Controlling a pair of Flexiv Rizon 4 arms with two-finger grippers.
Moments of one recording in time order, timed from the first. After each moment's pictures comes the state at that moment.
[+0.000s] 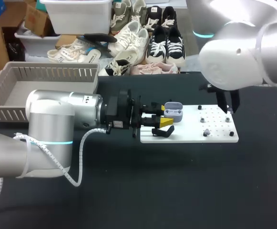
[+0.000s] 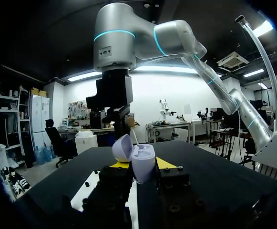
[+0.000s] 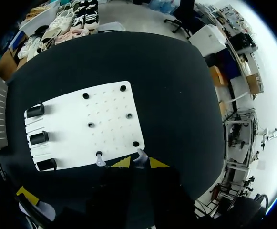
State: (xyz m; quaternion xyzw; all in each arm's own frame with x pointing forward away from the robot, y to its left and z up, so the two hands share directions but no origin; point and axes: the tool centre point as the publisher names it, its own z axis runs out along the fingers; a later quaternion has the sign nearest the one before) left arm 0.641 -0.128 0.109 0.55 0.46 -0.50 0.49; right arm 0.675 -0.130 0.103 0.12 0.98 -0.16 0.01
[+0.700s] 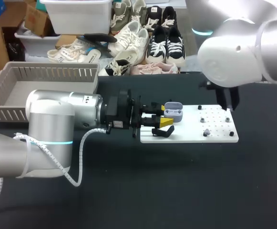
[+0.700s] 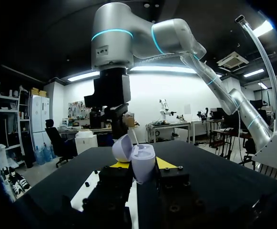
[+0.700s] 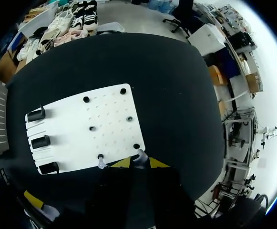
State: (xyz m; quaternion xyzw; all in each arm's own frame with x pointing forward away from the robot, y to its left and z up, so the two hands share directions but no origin) left arm 0.641 -0.128 0.109 0.55 0.46 -0.50 0.49; right arm 0.683 -0.130 0.111 0.13 0.98 -0.16 0.02
